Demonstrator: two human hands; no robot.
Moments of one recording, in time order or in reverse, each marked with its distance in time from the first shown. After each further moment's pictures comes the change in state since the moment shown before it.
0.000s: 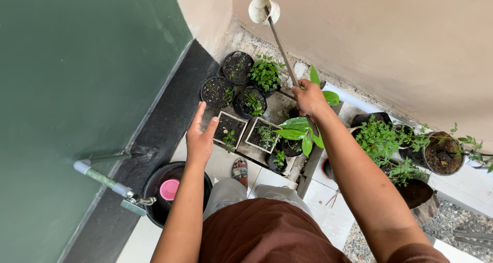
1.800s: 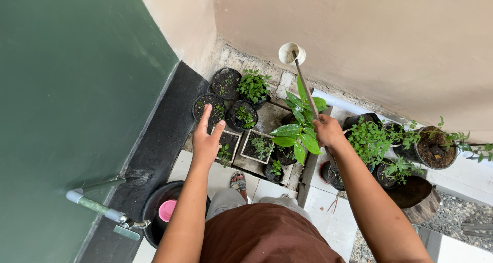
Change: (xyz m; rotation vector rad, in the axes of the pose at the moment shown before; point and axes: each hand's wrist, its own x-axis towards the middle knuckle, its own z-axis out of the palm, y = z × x) left_hand 0.023 0.032 0.044 0.043 -0.146 -0.050; right_hand -0.036 0.107 -0.071 -0.024 0.169 0.169
